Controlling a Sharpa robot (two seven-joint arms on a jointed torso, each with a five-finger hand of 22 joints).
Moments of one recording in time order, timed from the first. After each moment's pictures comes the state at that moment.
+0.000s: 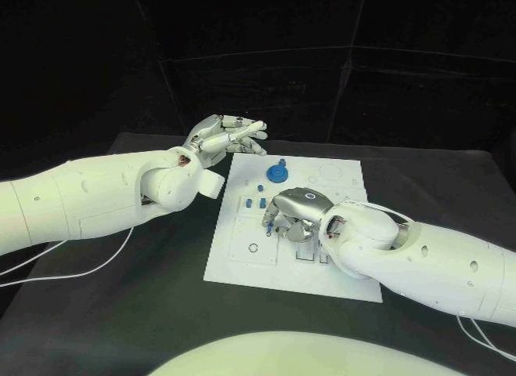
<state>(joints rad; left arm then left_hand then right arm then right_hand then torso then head) 1.24 -0.84 -0.14 1.44 0.02 -0.14 0.49 1.31 -0.05 0.14 0.14 0.07 0.93 0.22 0.17 0.07 0.94 0.16 0.36 0.07 0.98 0.10 0.68 0.23 0.17 1.00 0.21 0.29 0.43 1.05 -0.56 -0.04 1.55 -1.67 -0.24 -0.12 1.56 -0.09 0.47 0.01 0.14 1.09 0.16 0.08 0.07 1.14 0.10 0.18 0.07 1.46 0.01 1.23 1.00 0.09 1.33 0.12 1.39 1.27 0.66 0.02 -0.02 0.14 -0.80</state>
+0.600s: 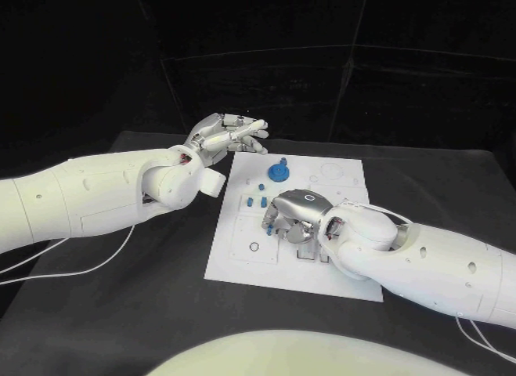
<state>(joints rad) 1.24 -0.84 -0.14 1.43 0.02 -0.14 0.49 1.31 -0.05 0.14 0.14 0.07 0.93 0.22 0.17 0.07 0.93 0.16 0.36 0.07 0.98 0.10 0.68 0.23 0.17 1.00 0.21 0.29 0.43 1.04 -0.55 -0.04 1.54 -1.67 -0.23 -0.11 1.55 -0.09 0.48 0.01 0.14 1.09 0.16 0.08 0.07 1.14 0.10 0.18 0.07 1.47 0.01 1.23 1.00 0.09 1.33 0.12 1.39 1.27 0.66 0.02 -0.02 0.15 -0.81</state>
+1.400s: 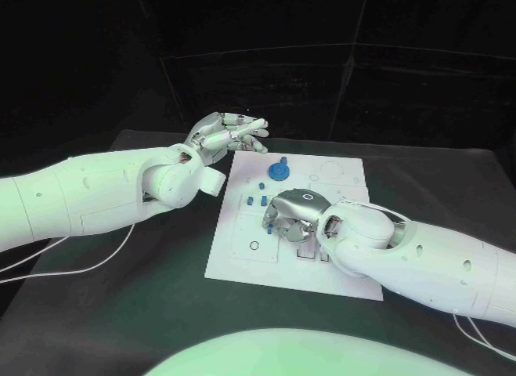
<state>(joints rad) 1.24 -0.84 -0.14 1.43 0.02 -0.14 0.48 1.31 -0.05 0.14 0.14 0.07 0.93 0.22 0.17 0.07 0.93 0.16 0.36 0.07 0.98 0.10 0.67 0.23 0.17 1.00 0.21 0.29 0.42 1.04 -0.53 -0.04 1.52 -1.69 -0.21 -0.12 1.55 -0.09 0.48 0.00 0.14 1.09 0.16 0.08 0.07 1.14 0.10 0.18 0.07 1.47 0.01 1.23 1.00 0.09 1.33 0.12 1.39 1.27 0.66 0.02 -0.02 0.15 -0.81</state>
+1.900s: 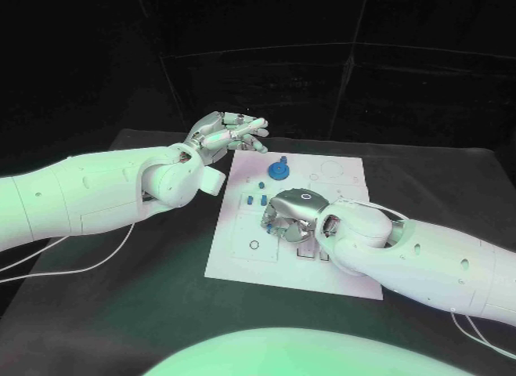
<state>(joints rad) 1.24 -0.84 -0.14 1.43 0.02 -0.14 0.48 1.31 -0.05 0.14 0.14 0.07 0.93 0.22 0.17 0.07 0.93 0.16 0.36 0.07 0.98 0.10 0.67 0.23 0.17 1.00 0.21 0.29 0.42 1.04 -0.53 -0.04 1.51 -1.70 -0.18 -0.12 1.50 -0.10 0.49 0.00 0.14 1.06 0.18 0.07 0.07 1.11 0.11 0.17 0.07 1.47 0.01 1.23 0.99 0.09 1.33 0.12 1.39 1.26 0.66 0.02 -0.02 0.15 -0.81</state>
